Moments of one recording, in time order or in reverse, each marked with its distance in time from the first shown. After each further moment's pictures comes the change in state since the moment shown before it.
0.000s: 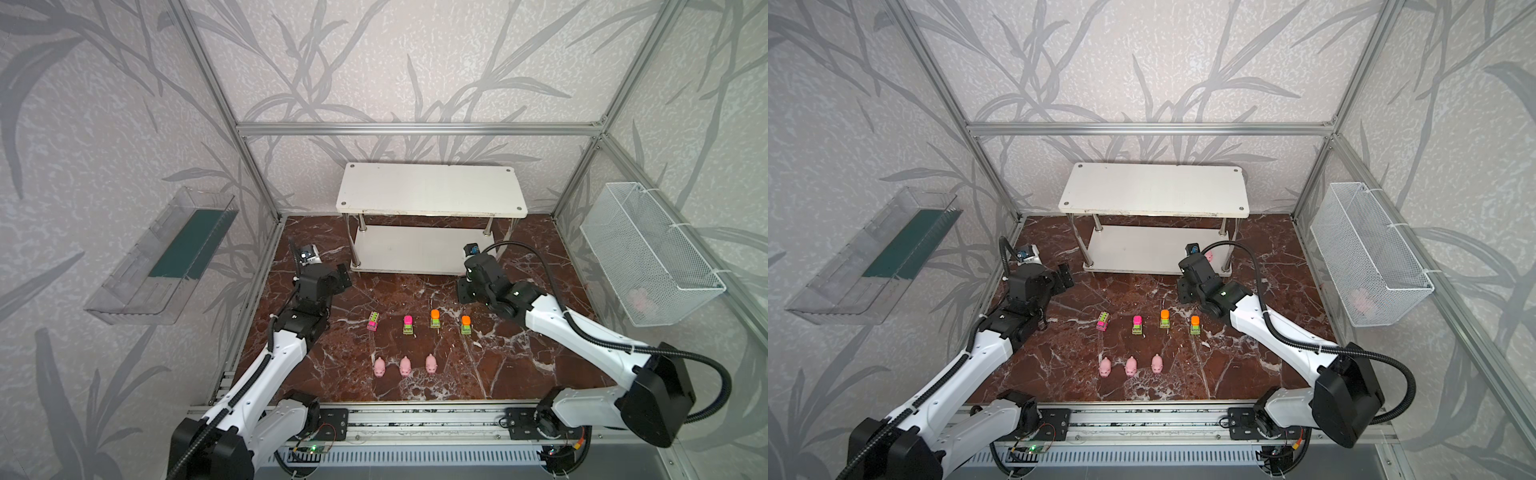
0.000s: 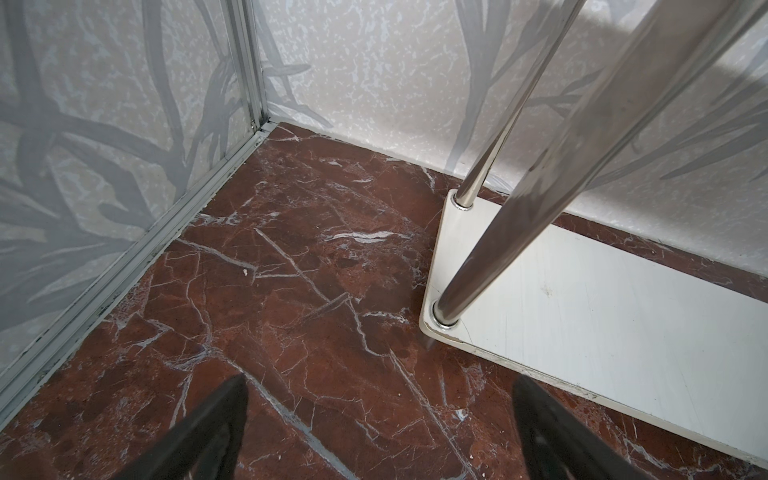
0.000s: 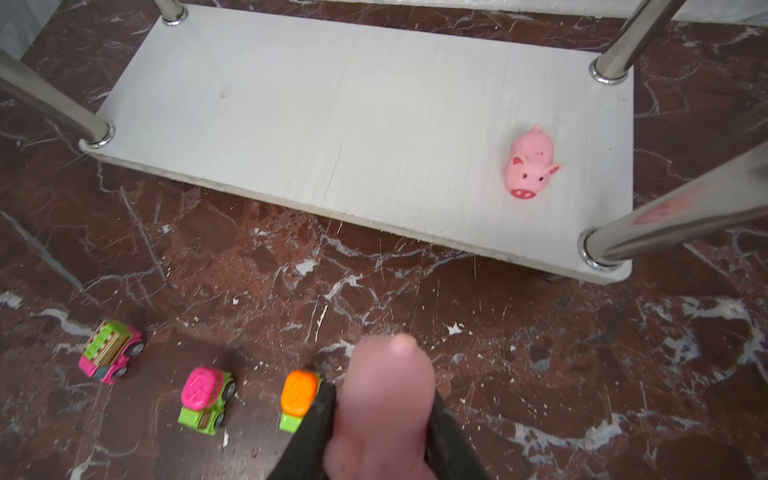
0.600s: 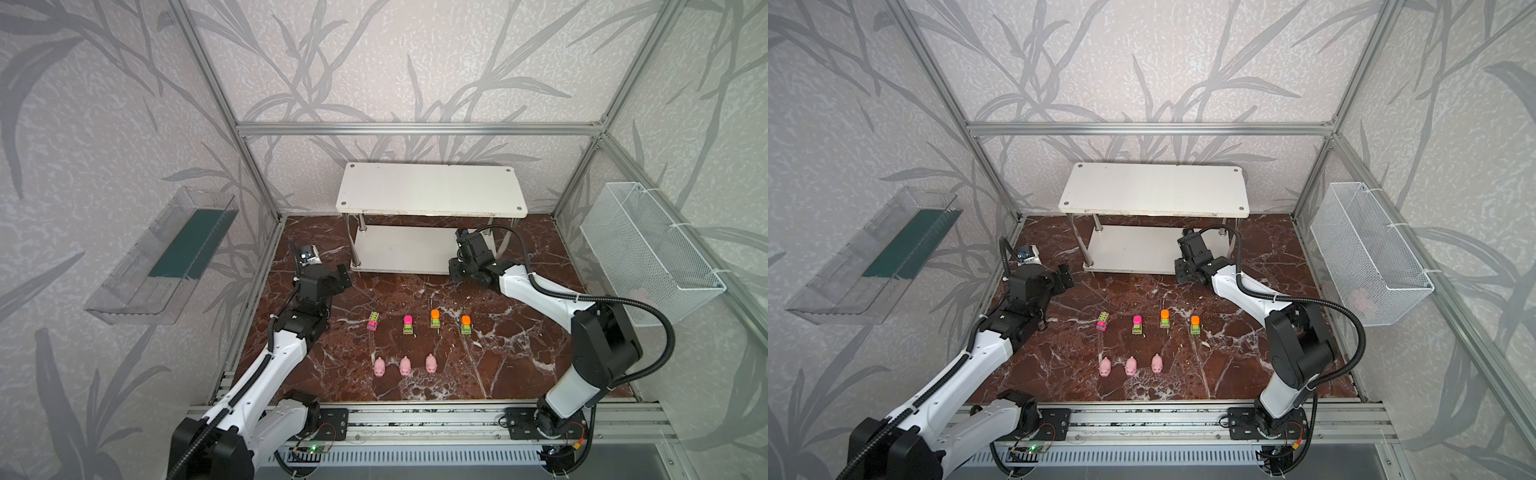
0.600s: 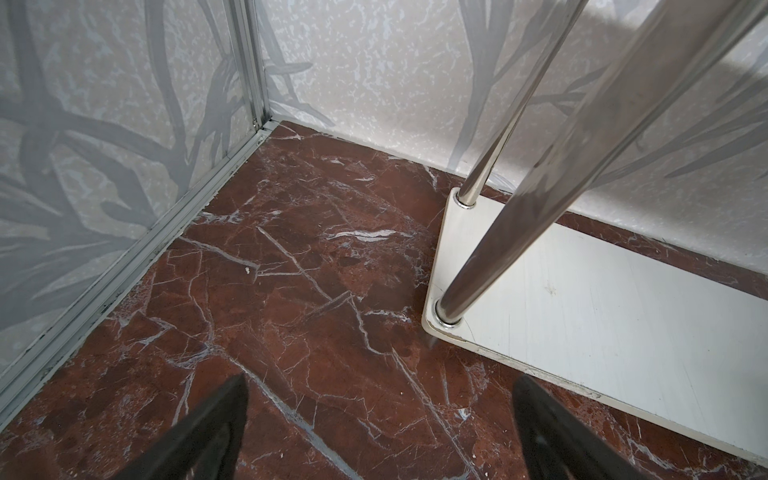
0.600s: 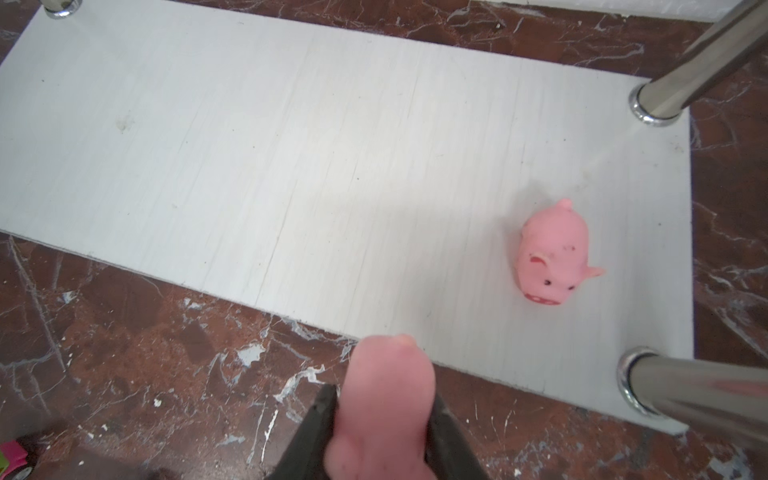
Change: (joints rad) left arm 0.000 0.000 -0.005 0.001 -0.003 0.000; right arm -0.125 0.307 0.175 0.098 -0.066 -0.089
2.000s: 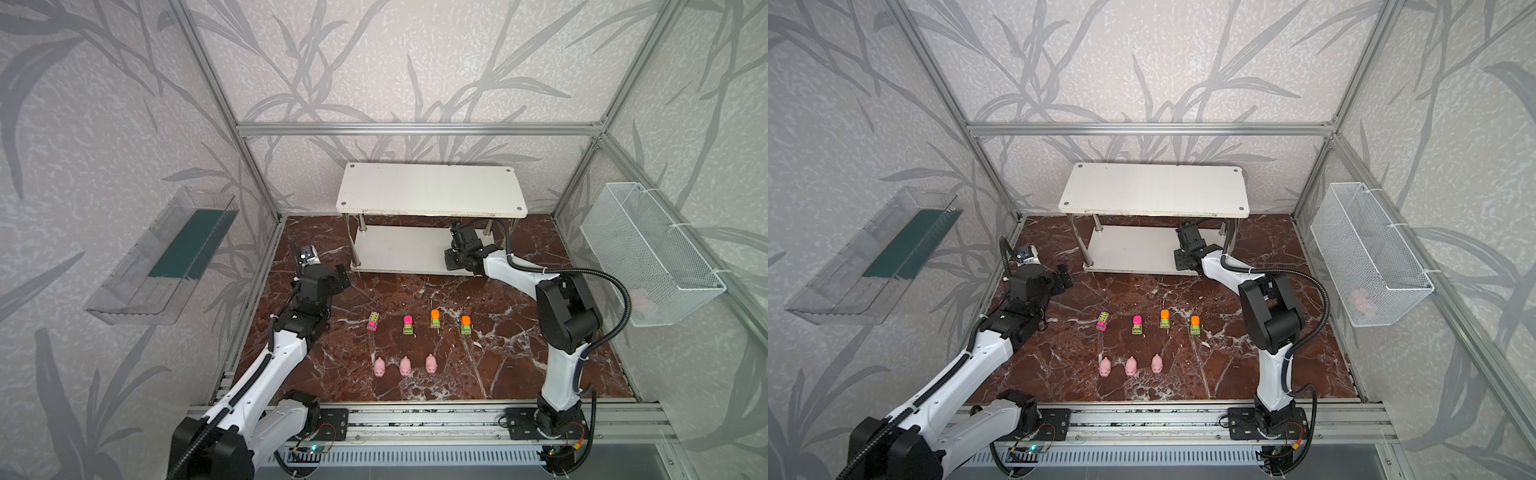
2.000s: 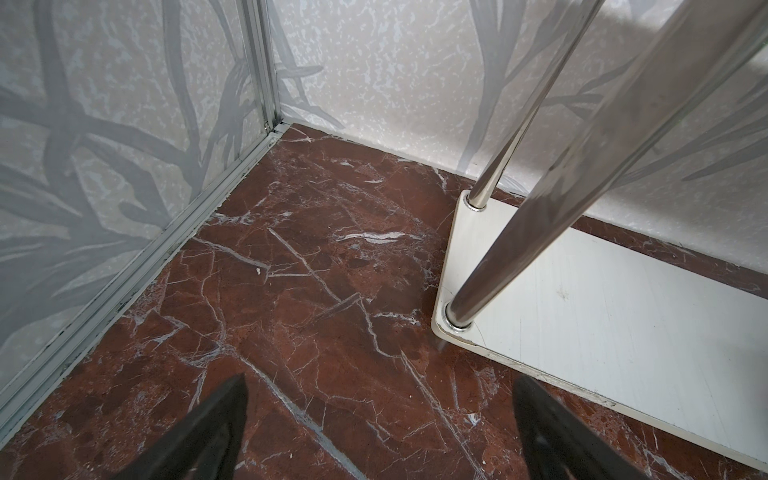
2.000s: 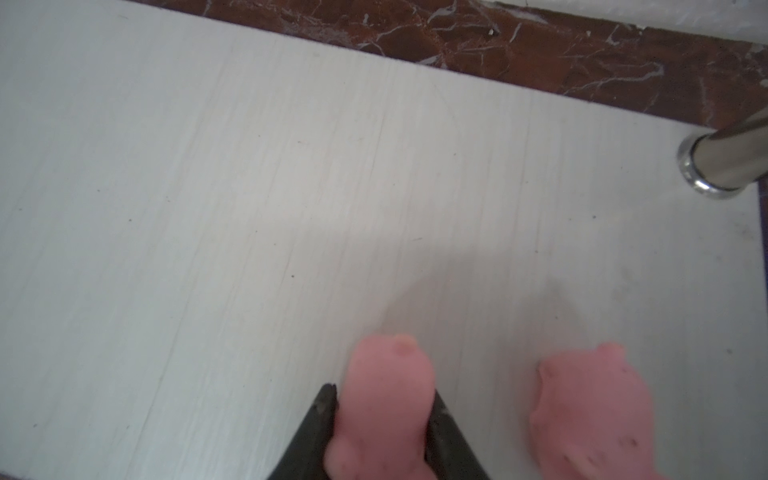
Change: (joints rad) left arm 0.000 0.003 0.000 -0.002 -0.026 0.003; right arm -0.075 0.263 0.198 0.034 0.019 -0.069
